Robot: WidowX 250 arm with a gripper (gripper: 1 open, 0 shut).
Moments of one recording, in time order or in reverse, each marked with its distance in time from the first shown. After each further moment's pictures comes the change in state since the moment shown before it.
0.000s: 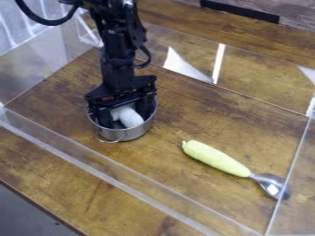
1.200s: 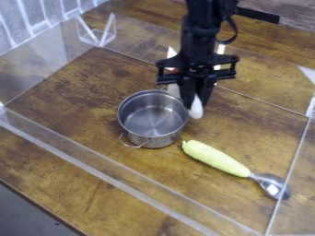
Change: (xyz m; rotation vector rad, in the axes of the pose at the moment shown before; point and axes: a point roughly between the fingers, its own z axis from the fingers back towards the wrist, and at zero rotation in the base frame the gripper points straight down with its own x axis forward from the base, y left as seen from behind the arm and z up) arm -0.061 -0.082 0.052 -0.010 -0.047 -0.397
